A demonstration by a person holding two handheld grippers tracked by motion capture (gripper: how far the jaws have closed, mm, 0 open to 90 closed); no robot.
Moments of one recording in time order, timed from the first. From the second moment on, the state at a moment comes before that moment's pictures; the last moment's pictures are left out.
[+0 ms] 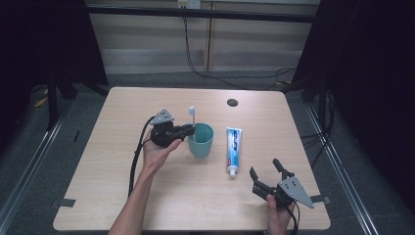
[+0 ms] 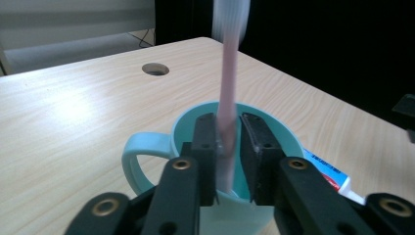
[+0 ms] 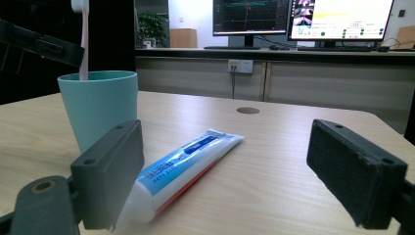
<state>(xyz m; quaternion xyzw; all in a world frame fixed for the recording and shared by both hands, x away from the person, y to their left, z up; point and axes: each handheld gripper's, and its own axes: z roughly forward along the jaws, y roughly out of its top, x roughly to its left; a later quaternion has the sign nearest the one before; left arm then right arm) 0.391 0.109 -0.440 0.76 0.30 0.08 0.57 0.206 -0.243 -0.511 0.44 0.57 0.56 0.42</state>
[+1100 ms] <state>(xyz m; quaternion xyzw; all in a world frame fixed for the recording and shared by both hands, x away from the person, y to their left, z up) 0.360 0.153 -0.439 0.75 0.30 0.12 0.57 0.206 -0.243 -0.510 0.45 0.57 0.55 0.42</state>
